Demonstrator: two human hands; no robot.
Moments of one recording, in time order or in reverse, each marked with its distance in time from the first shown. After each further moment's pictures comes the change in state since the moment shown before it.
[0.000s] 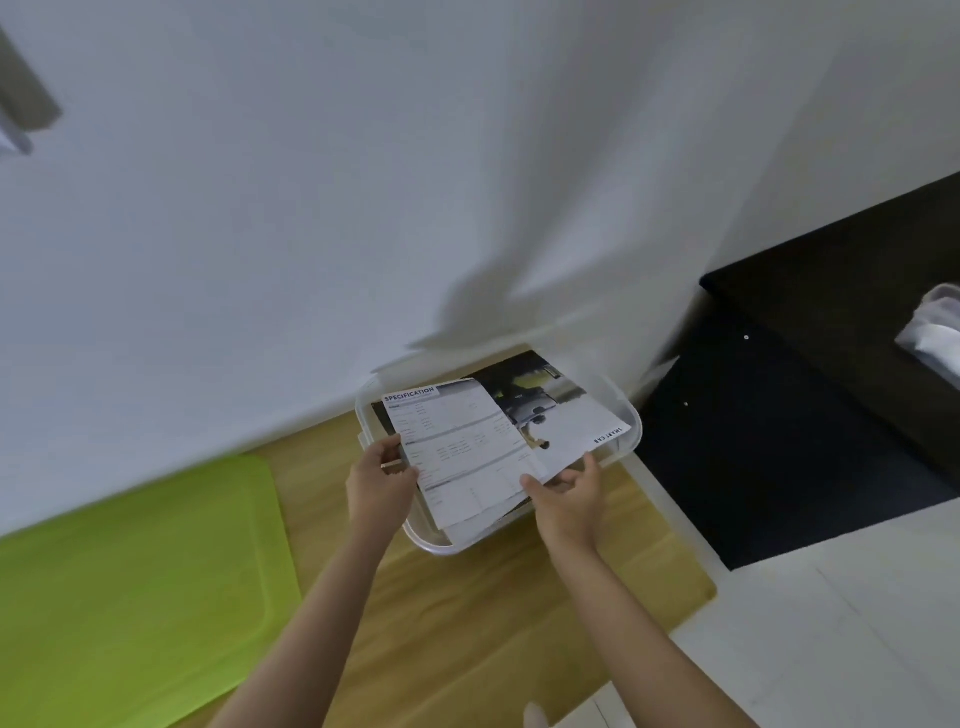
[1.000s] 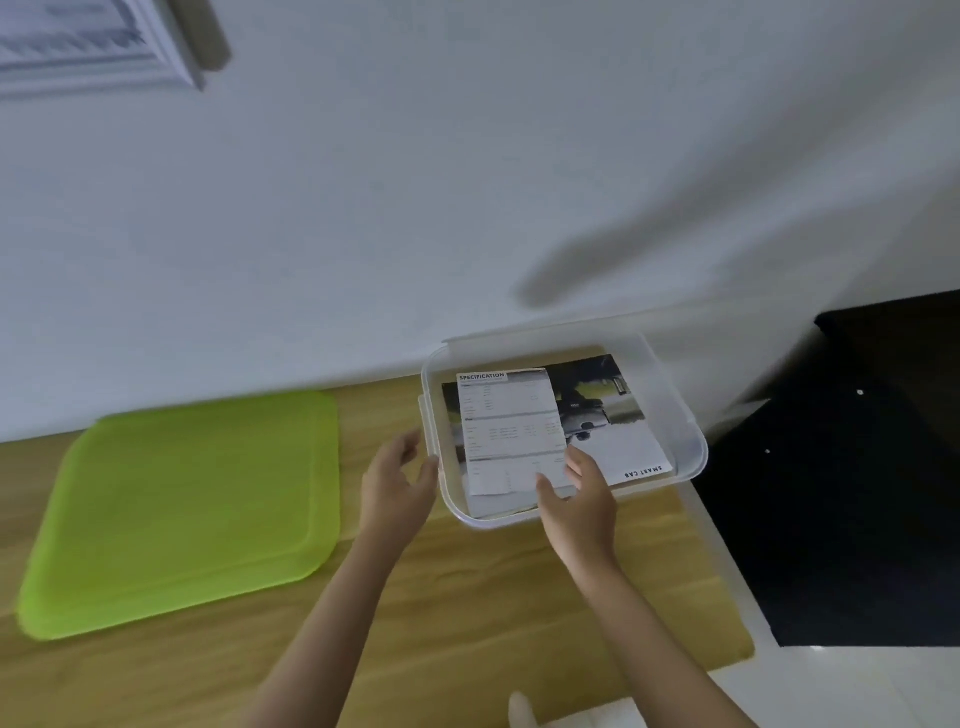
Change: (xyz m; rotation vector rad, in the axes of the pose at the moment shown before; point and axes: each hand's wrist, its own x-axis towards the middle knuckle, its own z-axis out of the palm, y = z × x) left_hand -0.043 -0.027 -0.024 0.113 0.185 0.112; right_hand -0.012 -0.002 0.005 -0.308 -0.321 -0.259
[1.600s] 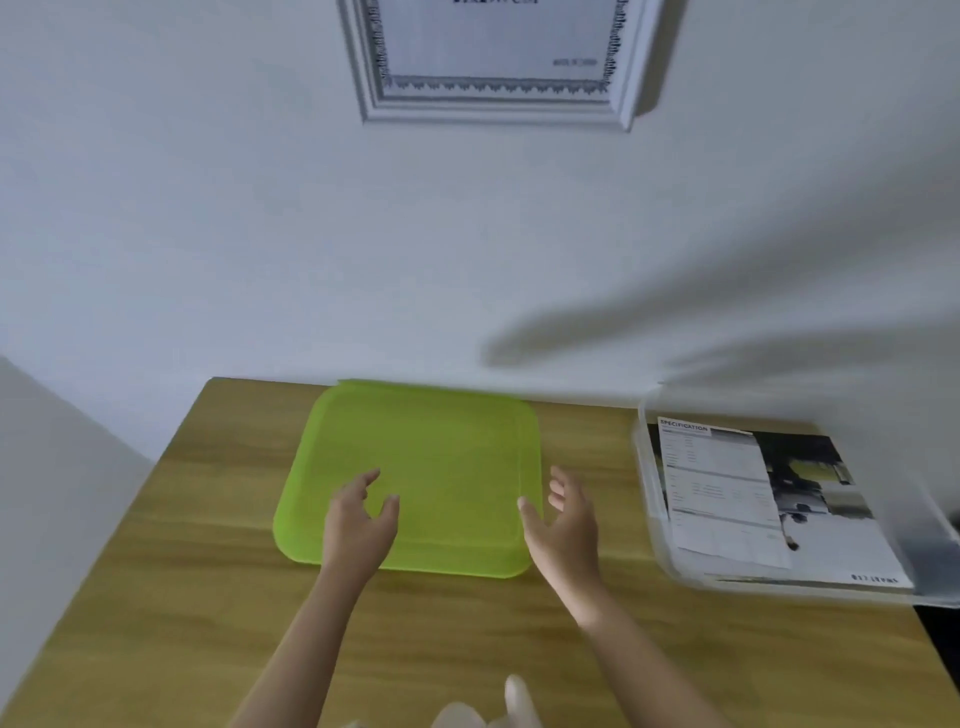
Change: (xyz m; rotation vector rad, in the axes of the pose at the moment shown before) left_hand -0.001 -0.152 -0.232 0.111 0.280 -0.257; right_hand -0.081 -0.064 0.219 -0.115 -0.278 -0.185
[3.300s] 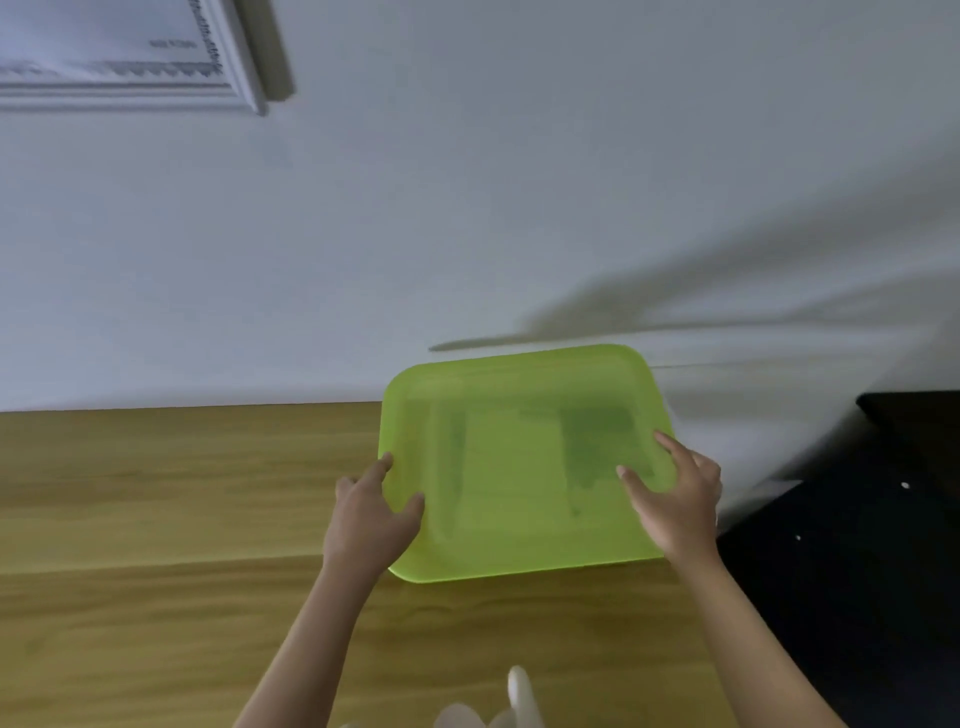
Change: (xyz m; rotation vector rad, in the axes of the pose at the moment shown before) left_hand -0.124 0.182 0.182 0.239 -0.207 0.079; right_hand 0.070 0.130 -0.334 -0.174 0.362 0.056
